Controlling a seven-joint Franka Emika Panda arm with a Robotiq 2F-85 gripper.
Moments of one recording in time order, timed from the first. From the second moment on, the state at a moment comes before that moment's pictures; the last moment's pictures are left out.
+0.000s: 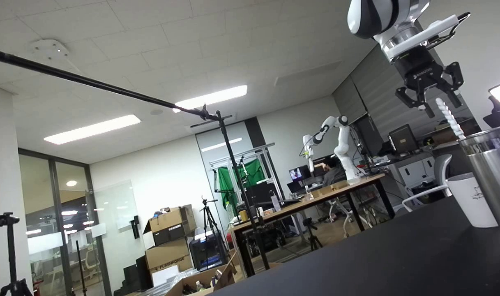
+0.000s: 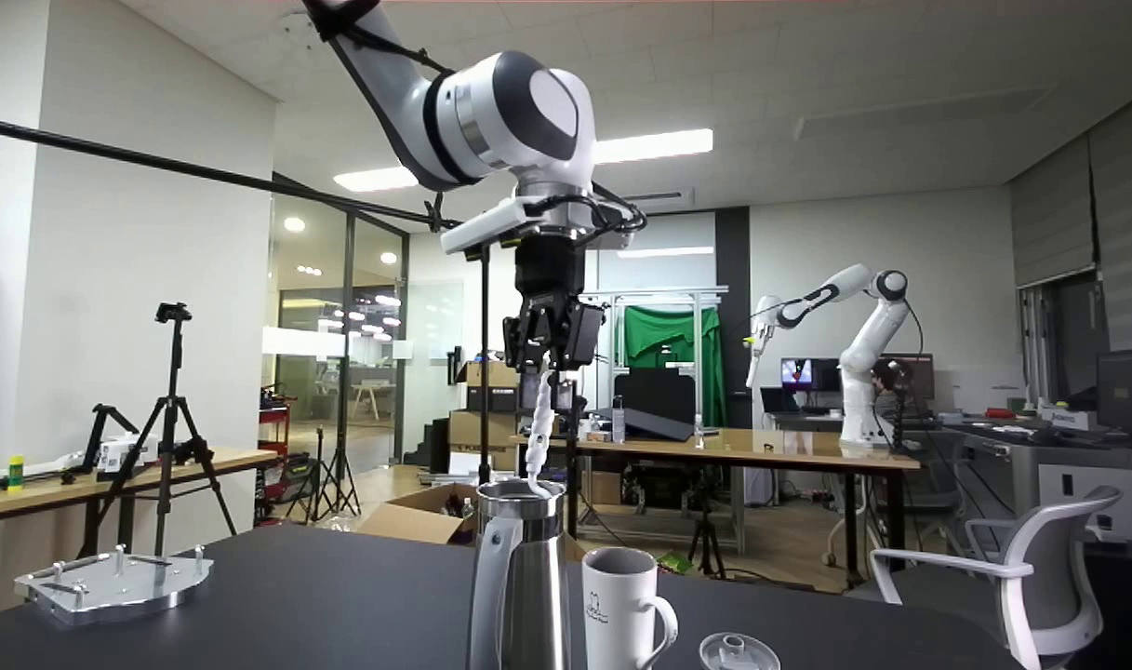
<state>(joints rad) -0.09 0.09 -0.08 -2.04 0.00 2.08 0.27</state>
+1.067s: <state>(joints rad) -0.03 0.08 -0.07 -2.08 -0.18 2.01 0.37</state>
